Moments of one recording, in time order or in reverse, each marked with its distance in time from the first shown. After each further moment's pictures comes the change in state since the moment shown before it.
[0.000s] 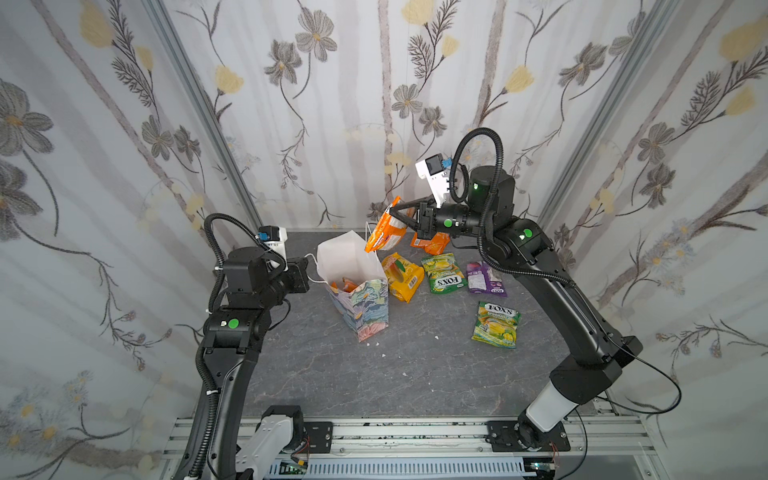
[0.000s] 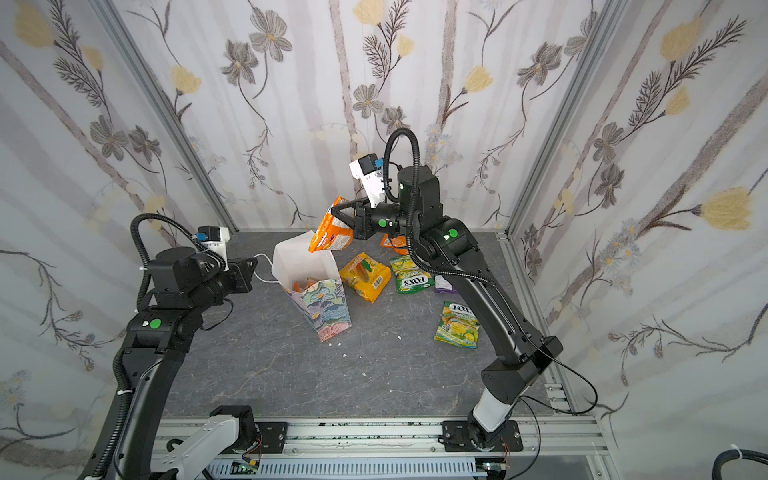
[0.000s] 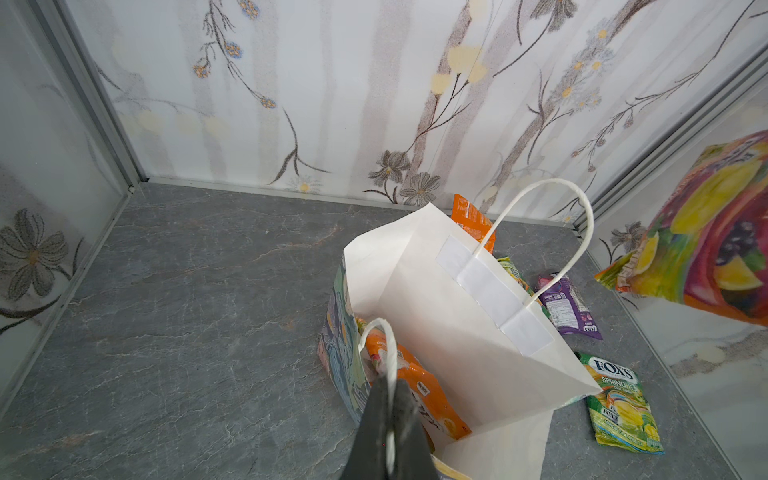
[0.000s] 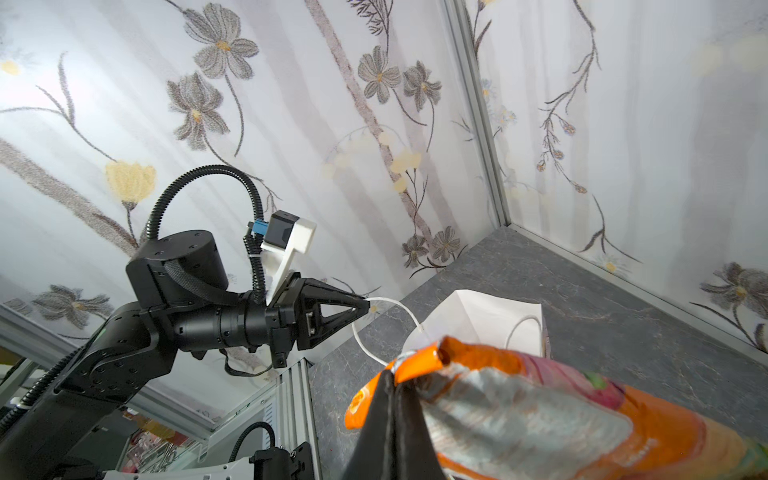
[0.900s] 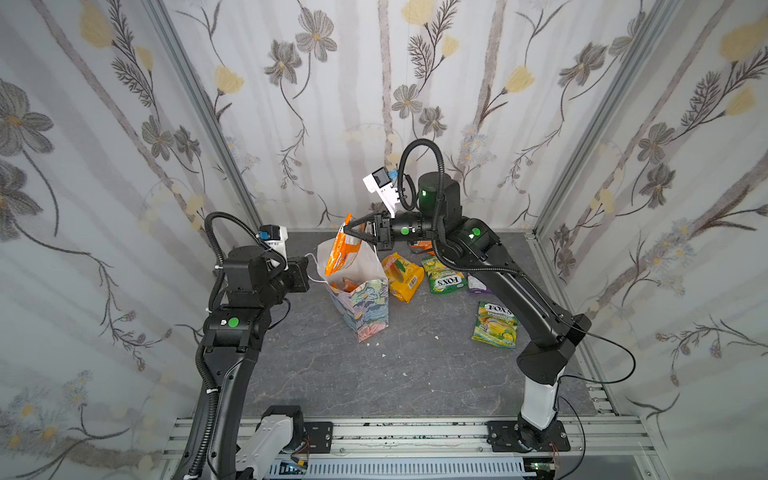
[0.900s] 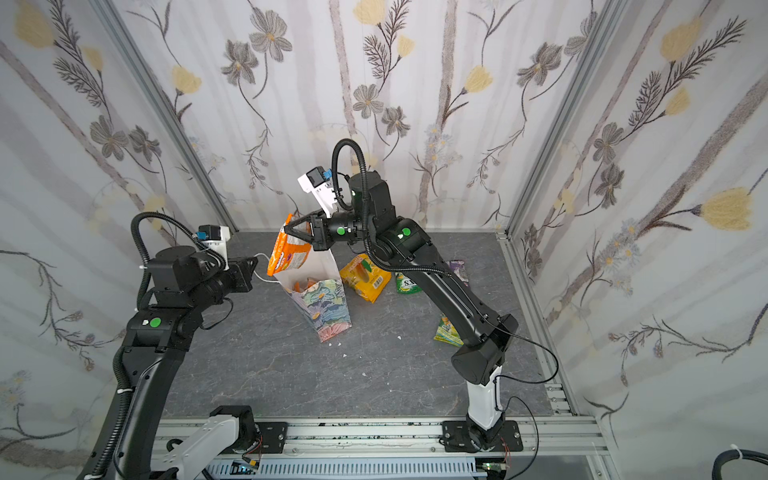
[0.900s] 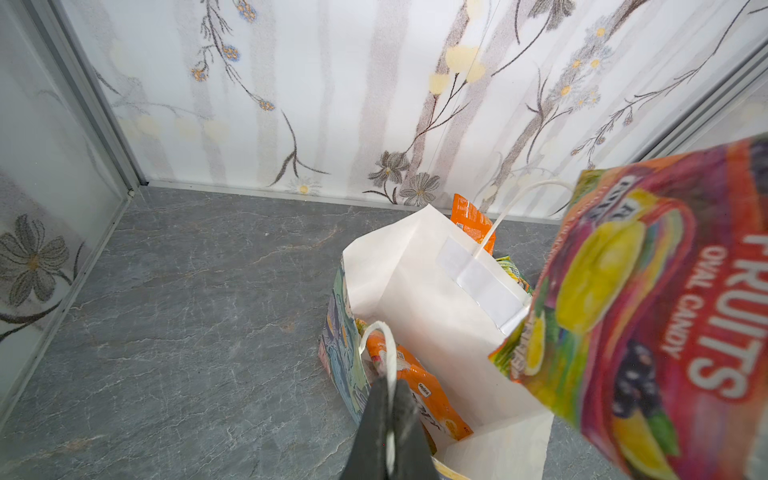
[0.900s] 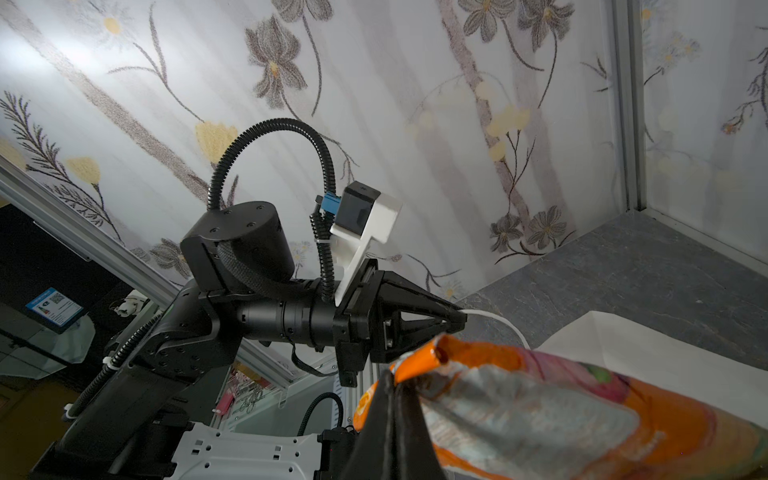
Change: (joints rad) left arm 0.000 0.008 0.009 -0.002 0.002 0.011; right arm 0.133 0.228 0.164 0.040 -0.134 0.069
